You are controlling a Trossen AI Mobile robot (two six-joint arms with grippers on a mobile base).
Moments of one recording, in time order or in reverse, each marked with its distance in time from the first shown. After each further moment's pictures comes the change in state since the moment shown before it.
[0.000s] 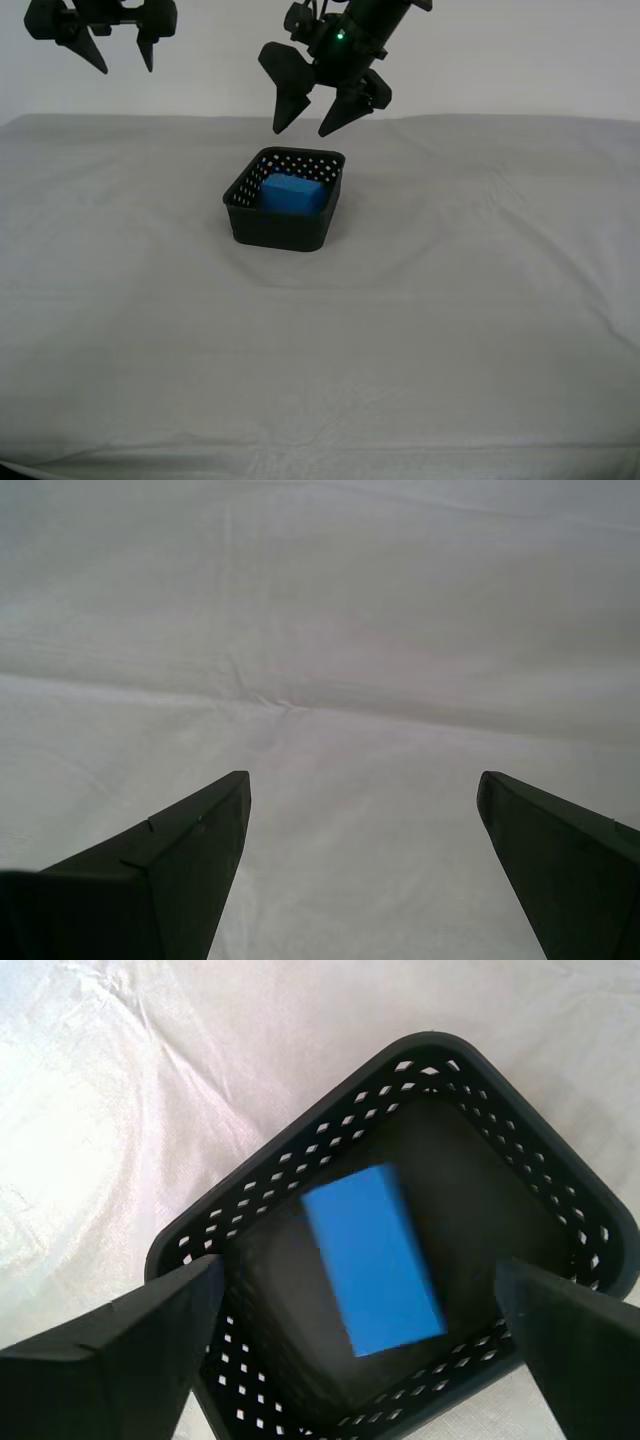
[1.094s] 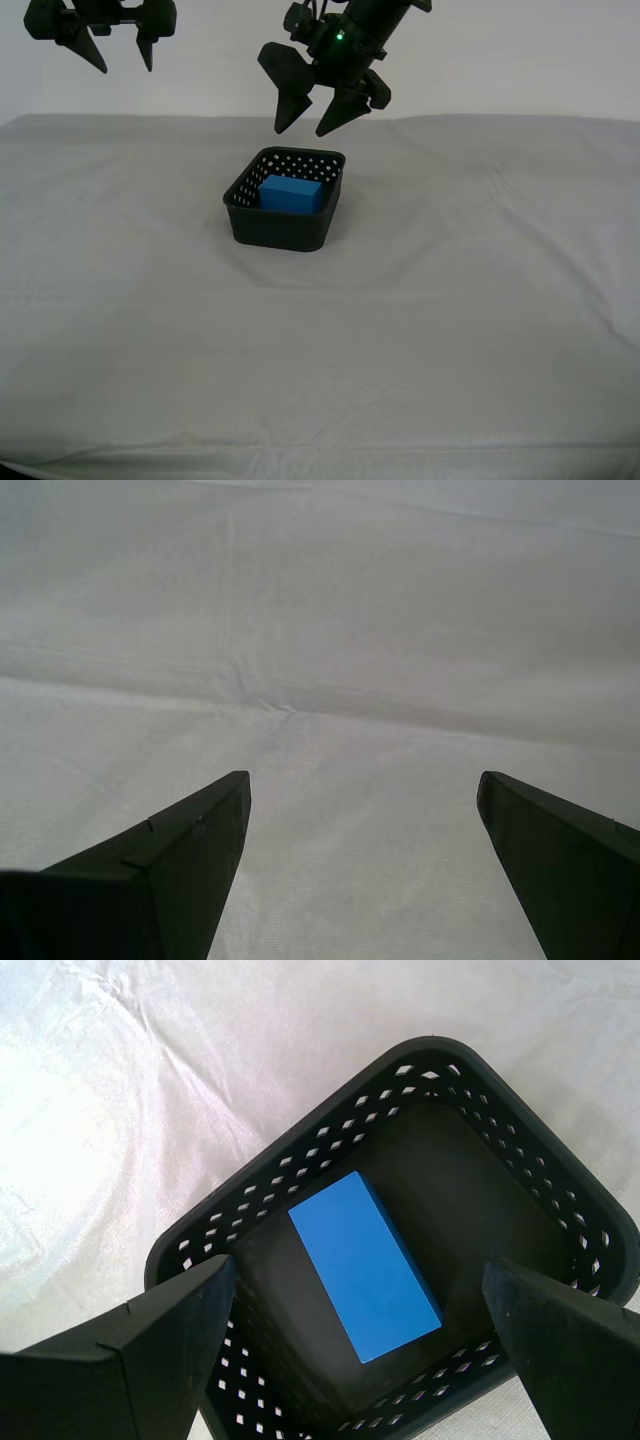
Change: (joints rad) arm 0 0.000 0.000 0.000 0.007 0.000 0.000; arm 1 0.000 0.000 -0.001 0.013 0.000 0.000
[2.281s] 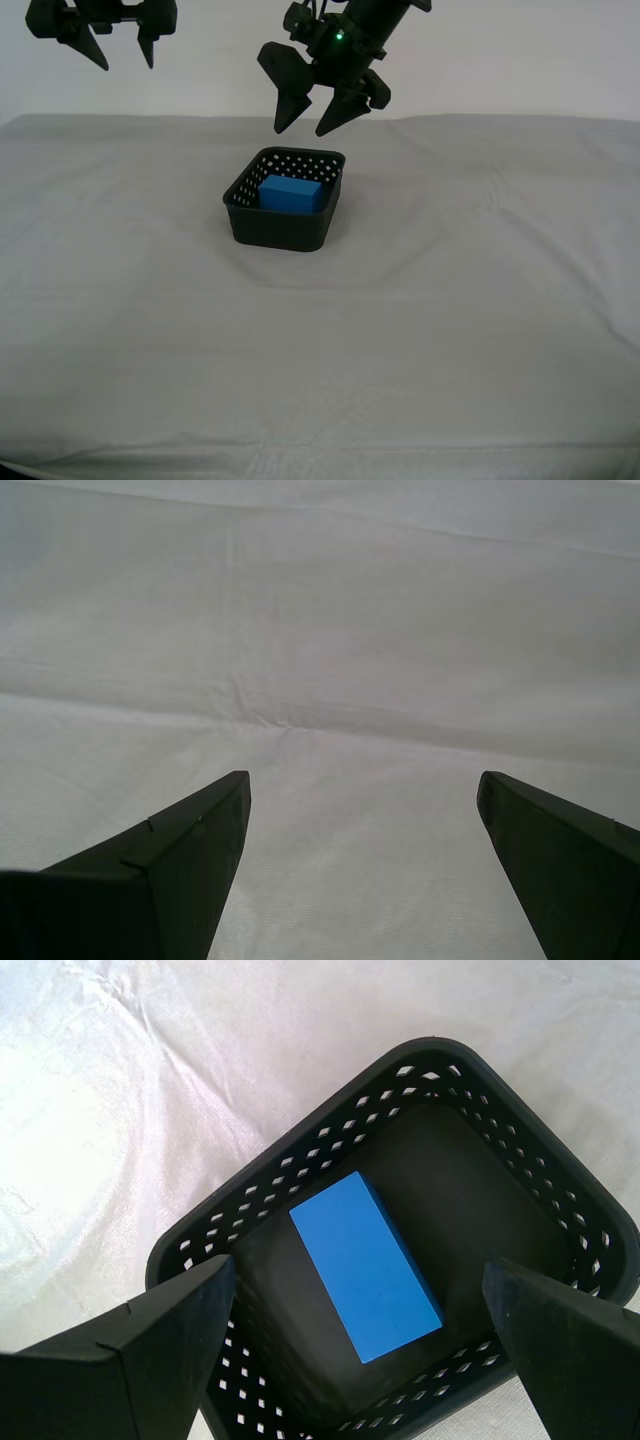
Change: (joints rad) arm 0 0.000 0.000 0.000 0.001 0.000 0.000; arm 1 0.000 0.000 0.000 0.027 0.000 0.000
